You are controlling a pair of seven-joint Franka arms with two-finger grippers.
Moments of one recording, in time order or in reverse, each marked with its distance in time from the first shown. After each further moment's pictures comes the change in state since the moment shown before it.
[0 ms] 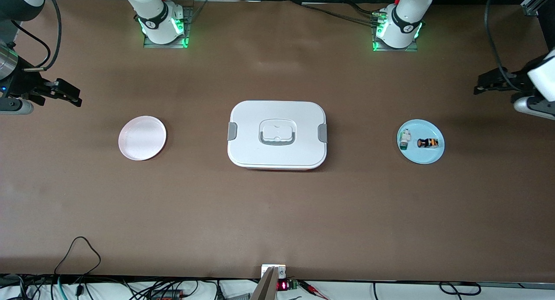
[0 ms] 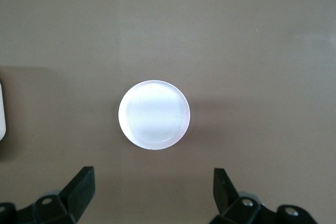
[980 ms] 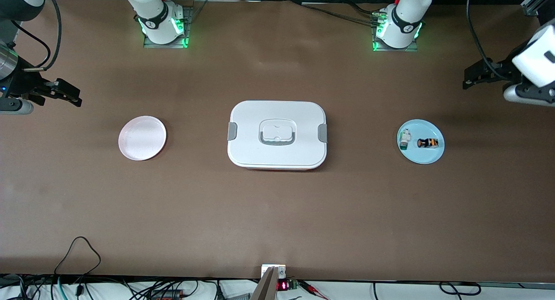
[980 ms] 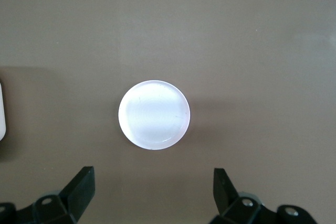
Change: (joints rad) left arm -0.321 -0.079 0.298 -0.013 -0.017 0.025 -0.059; right arm 0.001 0.000 0.000 0.000 0.000 0.000 0.000
